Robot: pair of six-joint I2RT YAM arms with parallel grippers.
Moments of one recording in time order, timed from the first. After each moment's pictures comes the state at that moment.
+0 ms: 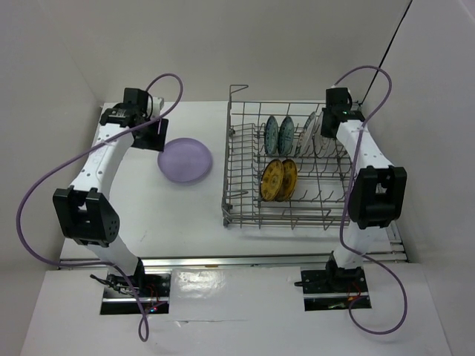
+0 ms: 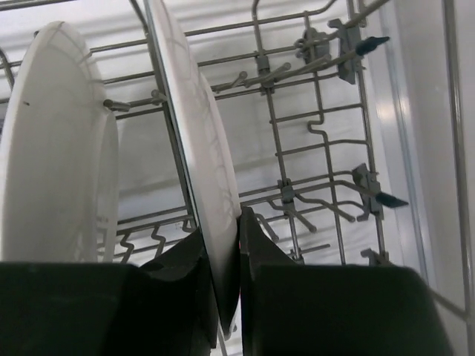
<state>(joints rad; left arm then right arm) -0.07 1.68 1.65 -0.96 -0.04 0.05 0.01 1.80 1.57 -0.58 0.27 0.10</state>
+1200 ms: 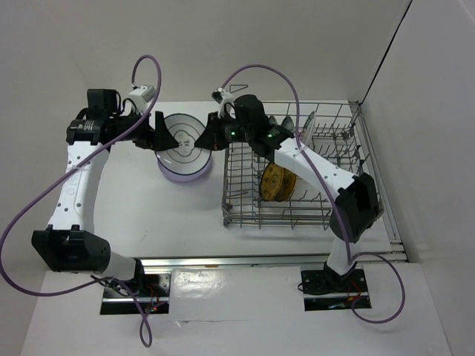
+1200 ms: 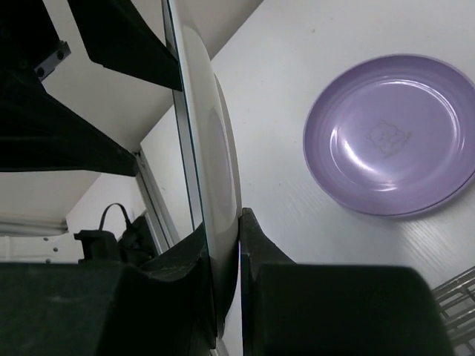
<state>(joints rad) 0.04 1.44 1.61 -0.93 0.73 0.09 0.69 1.77 1.63 -0.18 -0.47 0.44</state>
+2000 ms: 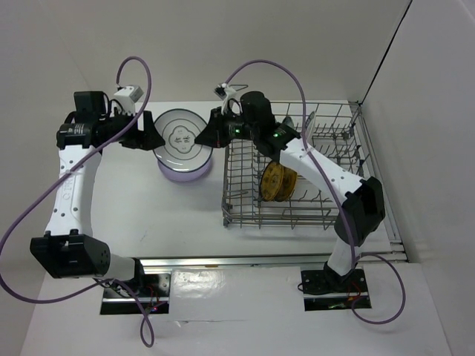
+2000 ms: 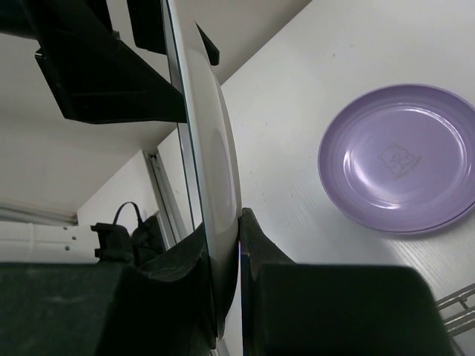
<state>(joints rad) 0.11 1.40 1.58 -0.92 0.59 0.12 0.69 1.74 1.62 -0.13 -0.52 0.43</state>
